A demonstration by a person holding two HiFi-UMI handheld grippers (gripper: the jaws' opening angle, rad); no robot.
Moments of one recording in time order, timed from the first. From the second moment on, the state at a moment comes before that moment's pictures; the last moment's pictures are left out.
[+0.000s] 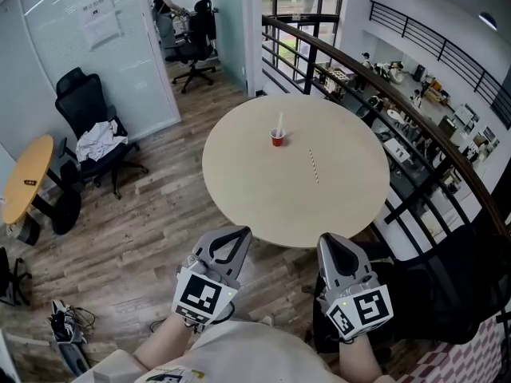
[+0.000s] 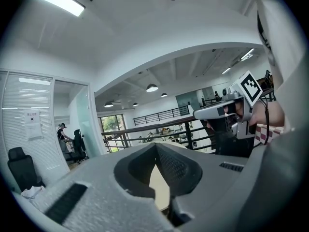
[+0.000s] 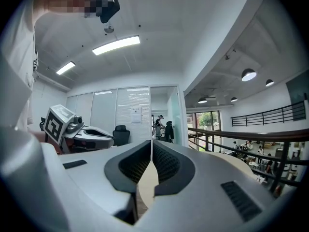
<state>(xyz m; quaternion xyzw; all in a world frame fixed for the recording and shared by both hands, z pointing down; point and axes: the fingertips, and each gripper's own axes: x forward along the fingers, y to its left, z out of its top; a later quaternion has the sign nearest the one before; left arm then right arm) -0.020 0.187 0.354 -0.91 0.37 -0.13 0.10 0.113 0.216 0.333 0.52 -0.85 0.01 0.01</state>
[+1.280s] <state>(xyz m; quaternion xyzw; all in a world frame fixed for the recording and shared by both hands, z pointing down) -0.005 0.141 0.358 -0.91 0.38 -0.11 0.10 0.112 0.173 0.341 0.50 -0.86 0.00 0.02</state>
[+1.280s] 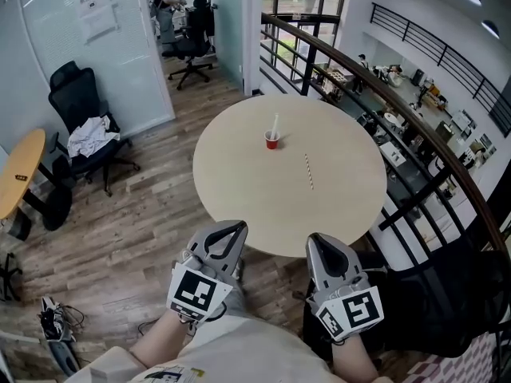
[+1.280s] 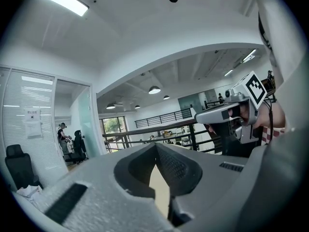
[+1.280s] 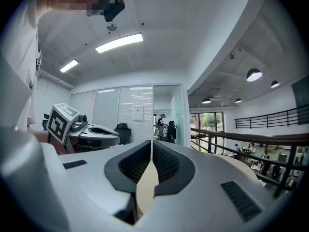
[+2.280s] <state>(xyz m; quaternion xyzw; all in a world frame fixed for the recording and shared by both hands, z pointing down) -0.041 -0.104 0.356 -0.94 0.32 -0.08 0.07 0.066 -0.060 0.341 0.56 -0.83 0.02 0.05</state>
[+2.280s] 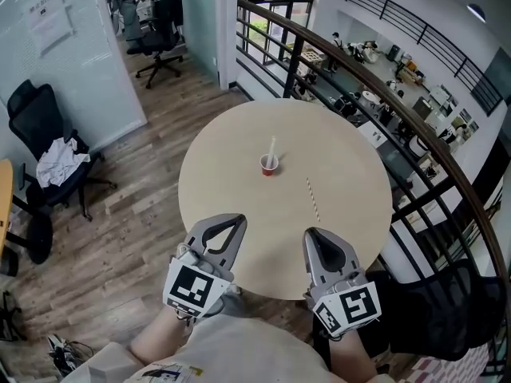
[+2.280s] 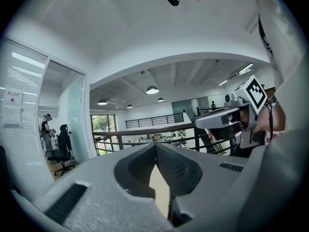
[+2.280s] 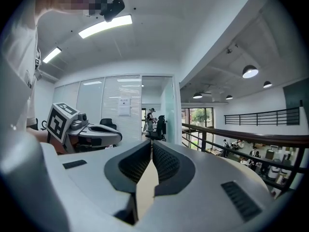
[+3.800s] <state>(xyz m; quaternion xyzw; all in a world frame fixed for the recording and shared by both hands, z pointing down) 0.002 -0.230 0.352 -0.94 0.32 -0.09 0.01 0.117 -0.198 0.347 0.57 -0.82 0.08 0.05</state>
